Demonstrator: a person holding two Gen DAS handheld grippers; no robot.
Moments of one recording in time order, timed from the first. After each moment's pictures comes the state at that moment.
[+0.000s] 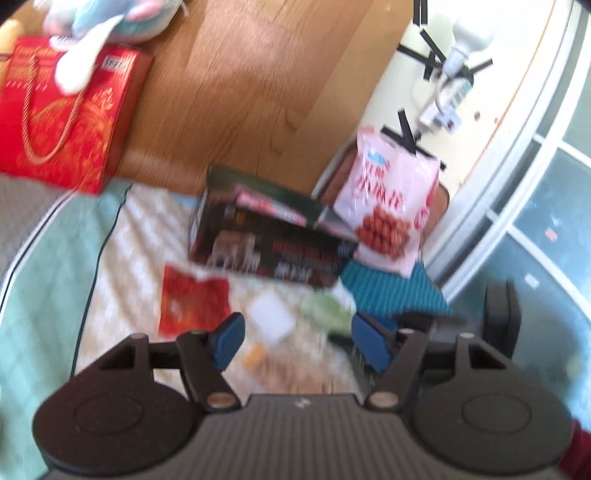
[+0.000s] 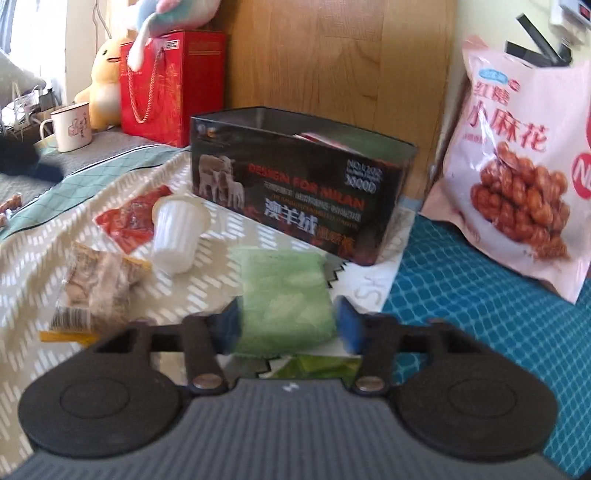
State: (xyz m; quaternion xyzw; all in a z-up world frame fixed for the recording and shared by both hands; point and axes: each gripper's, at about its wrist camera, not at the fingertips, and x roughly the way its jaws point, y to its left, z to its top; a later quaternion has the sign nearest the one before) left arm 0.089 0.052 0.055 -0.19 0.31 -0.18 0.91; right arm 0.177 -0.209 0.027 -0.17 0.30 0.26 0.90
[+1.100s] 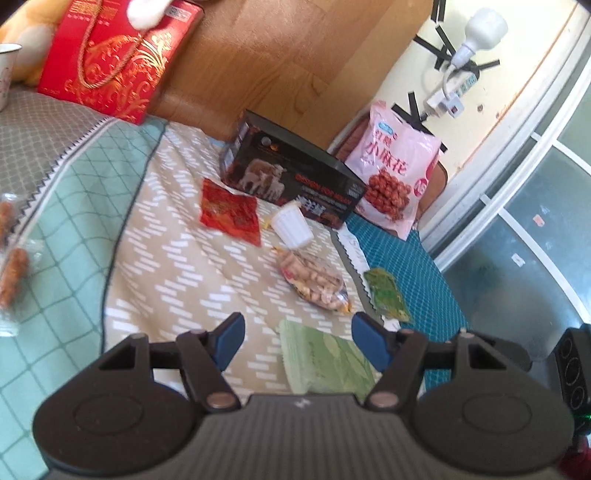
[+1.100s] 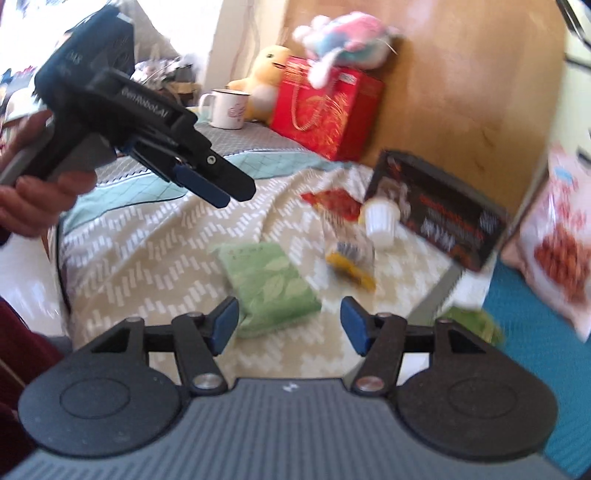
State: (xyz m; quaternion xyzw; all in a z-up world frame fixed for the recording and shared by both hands) left arm 0.025 0.080 0.016 -0.23 0.34 -0.19 0.89; right arm 0.019 -0.191 0.032 -0.23 0.25 0.38 0.86
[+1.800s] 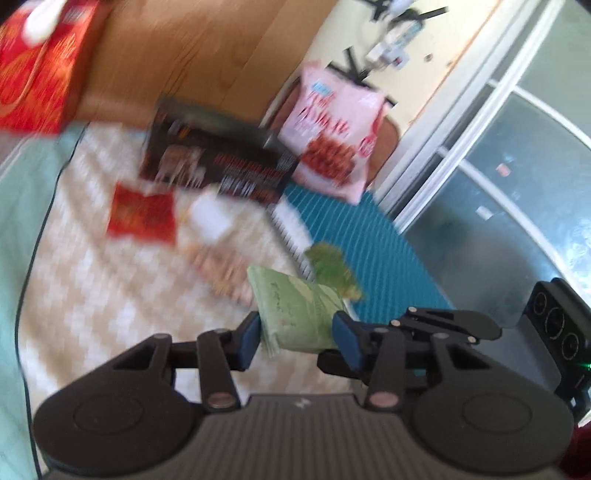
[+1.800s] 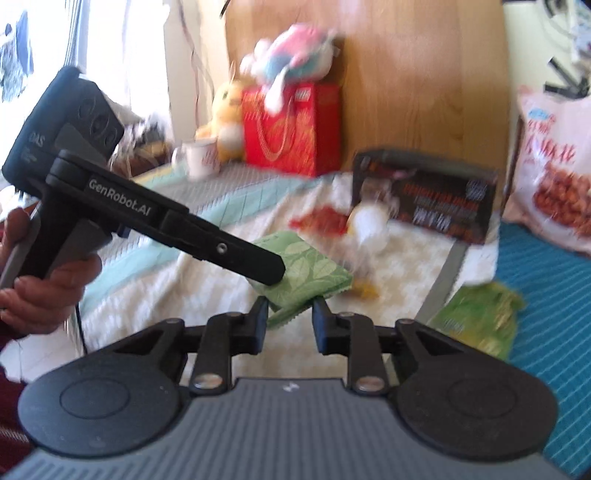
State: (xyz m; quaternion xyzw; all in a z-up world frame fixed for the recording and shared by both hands) left arm 0.049 0.030 0.049 -0.17 0.35 -0.27 0.88; right arm 0.039 -0.198 0.049 -0.09 0.26 0.38 0.88
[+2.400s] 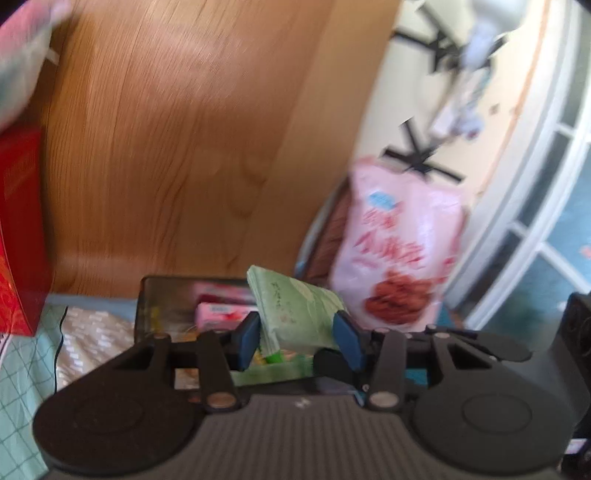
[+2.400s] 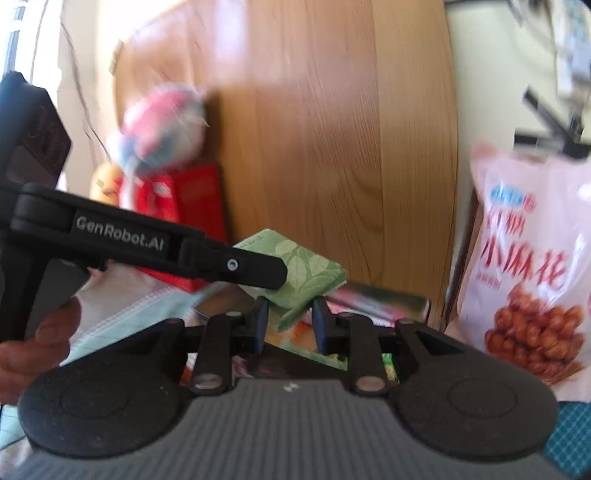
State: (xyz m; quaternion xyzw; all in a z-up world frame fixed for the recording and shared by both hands) left arm 0.270 -0.001 0.103 -0.12 0.31 -0.19 0.92; right arm 0.254 -0.173 0.093 -0.05 0.25 0.31 0.92
